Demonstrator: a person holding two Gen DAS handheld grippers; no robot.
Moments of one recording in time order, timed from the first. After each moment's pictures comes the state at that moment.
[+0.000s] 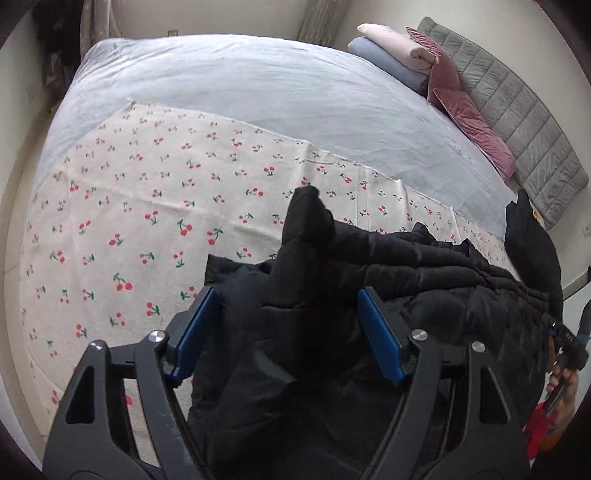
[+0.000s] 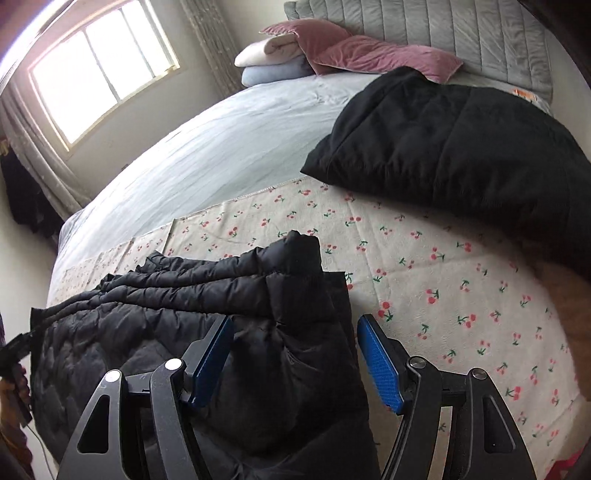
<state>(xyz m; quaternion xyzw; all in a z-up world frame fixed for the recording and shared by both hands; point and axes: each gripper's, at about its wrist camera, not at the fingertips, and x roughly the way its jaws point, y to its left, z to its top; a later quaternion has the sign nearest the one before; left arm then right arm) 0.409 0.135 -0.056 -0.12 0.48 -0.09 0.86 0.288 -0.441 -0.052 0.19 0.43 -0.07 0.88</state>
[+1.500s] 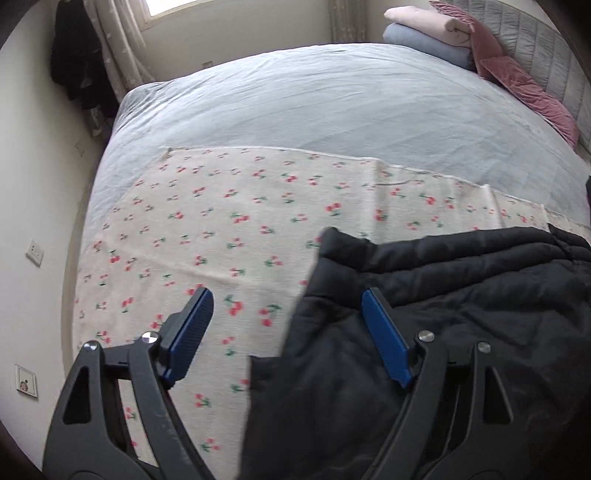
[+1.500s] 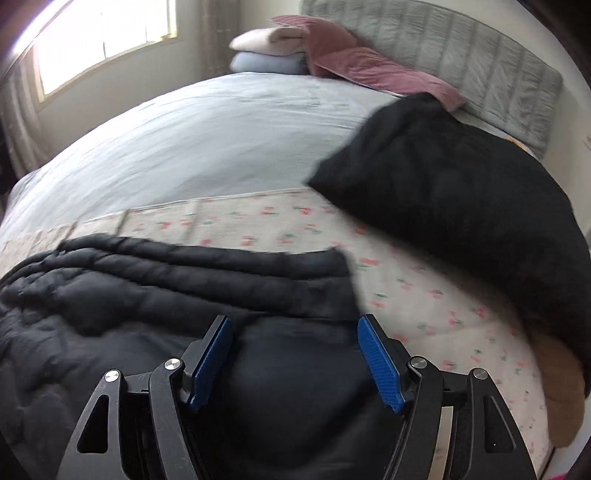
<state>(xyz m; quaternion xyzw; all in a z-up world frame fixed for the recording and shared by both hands) 0.466 0.132 -0.065 0.04 0.46 0.06 0.89 0.366 -0.447 -0.071 0.07 0.46 -0.19 0.87</state>
